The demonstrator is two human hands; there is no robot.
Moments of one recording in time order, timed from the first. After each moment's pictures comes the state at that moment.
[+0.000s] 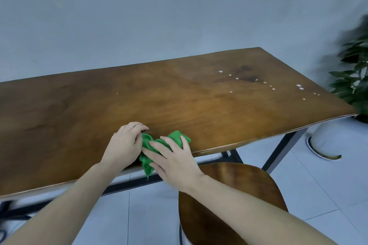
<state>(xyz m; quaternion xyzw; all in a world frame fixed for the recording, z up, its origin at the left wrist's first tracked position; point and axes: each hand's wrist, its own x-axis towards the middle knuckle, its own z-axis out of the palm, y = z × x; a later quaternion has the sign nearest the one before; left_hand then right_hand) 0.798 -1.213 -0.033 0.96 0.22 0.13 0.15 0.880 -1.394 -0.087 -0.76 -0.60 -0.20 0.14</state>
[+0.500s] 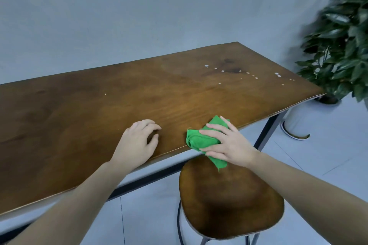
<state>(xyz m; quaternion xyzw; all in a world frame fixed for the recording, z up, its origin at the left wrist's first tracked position) 0.796 -1.219 -0.034 0.97 0.07 0.15 0.15 0.967 -1.506 -0.092 -0.74 -0.63 -0.22 0.10</state>
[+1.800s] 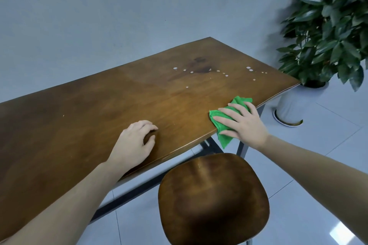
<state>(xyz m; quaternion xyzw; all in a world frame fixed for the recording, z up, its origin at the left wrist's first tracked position) 0.899 -1.288 -0.033 0.99 0.02 0.10 0.14 1.091 -1.625 -0.103 -0.83 -0.46 -0.31 0.01</state>
